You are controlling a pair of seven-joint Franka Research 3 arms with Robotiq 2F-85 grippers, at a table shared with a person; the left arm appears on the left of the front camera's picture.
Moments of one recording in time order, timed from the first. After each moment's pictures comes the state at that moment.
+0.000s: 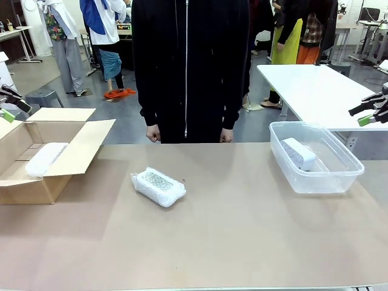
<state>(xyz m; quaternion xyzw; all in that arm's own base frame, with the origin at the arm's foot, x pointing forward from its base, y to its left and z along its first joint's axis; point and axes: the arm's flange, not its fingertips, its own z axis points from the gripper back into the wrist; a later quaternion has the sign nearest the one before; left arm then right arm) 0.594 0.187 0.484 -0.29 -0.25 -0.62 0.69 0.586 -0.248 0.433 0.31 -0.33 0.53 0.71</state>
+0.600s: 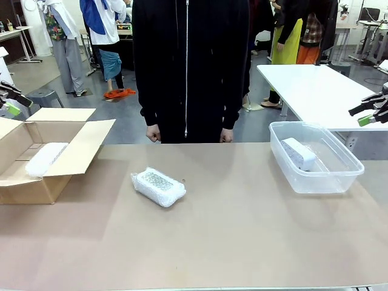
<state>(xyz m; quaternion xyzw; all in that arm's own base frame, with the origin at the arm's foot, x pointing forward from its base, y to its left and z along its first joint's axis) 0.602 0.189 0.491 -0.29 -0.27 -0.57 0.72 0.586 -0.248 0.433 0.31 -0.33 0.53 0.71</state>
